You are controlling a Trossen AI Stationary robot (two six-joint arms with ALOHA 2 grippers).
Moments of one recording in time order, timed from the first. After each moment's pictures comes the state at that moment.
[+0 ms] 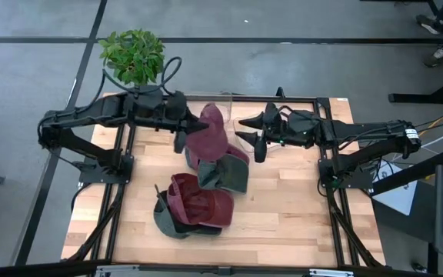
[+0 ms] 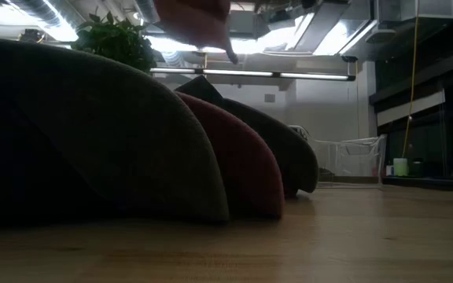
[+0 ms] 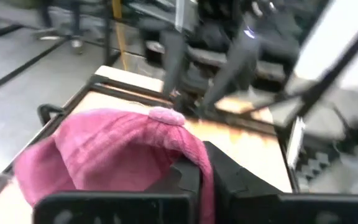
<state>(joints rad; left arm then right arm) 0.07 1.23 1.51 -0.62 0.00 -0.20 0.04 1.22 1.18 -0.08 0.26 0.22</state>
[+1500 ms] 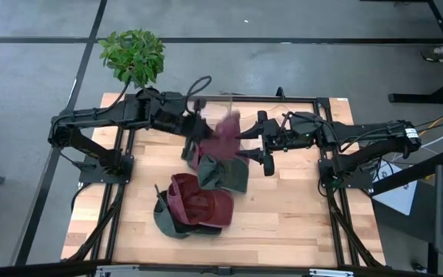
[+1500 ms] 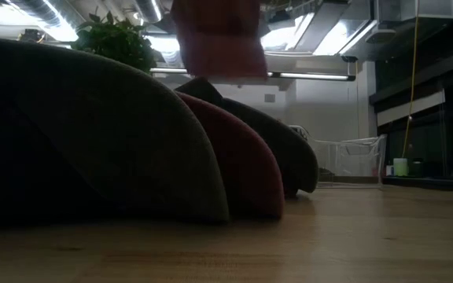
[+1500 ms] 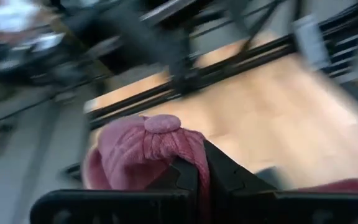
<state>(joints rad) 0.07 1.36 1.51 -0.58 0.12 0.37 0.07 1.23 1.18 -0.06 0.01 0.10</state>
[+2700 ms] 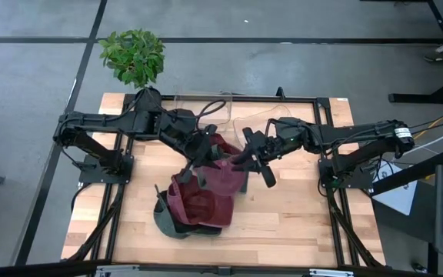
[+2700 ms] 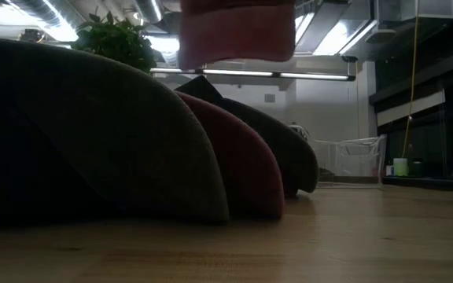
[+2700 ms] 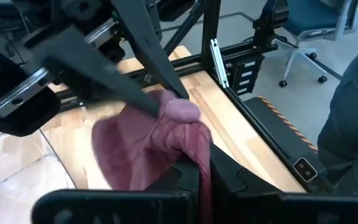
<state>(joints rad) -0.04 1.43 1.51 -0.57 0.30 0.19 0.07 1.32 1.18 -0.04 -0.31 0.21</state>
